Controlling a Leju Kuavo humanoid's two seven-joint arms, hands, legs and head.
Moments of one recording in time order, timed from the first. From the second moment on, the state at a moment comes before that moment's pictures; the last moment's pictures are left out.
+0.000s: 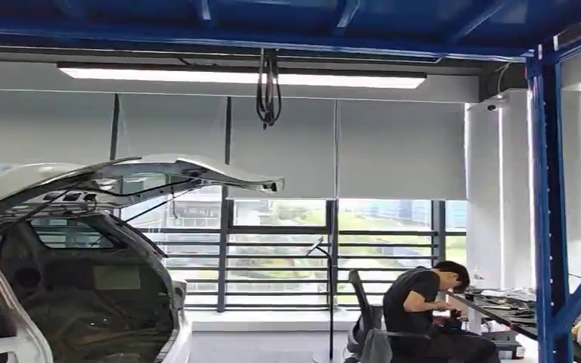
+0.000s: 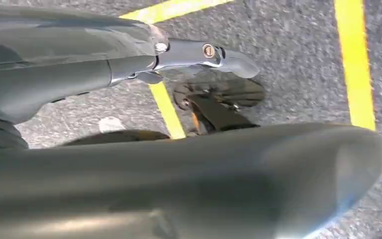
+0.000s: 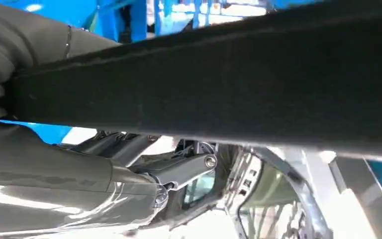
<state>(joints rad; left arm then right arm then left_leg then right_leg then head) -0.01 -0.02 -0.04 -0.18 0.05 -0.03 -0.40 -0.19 -0.05 0.42 -1.82 -0.12 0.37 -0.46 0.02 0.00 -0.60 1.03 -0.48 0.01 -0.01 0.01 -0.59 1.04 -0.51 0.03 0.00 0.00</state>
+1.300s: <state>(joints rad) 0.03 0.03 -0.02 -0.17 0.04 -0.02 -0.31 -0.17 -0.06 0.39 -1.84 -0.18 0.42 -0.53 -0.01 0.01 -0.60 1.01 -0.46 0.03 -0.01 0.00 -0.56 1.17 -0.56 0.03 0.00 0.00</state>
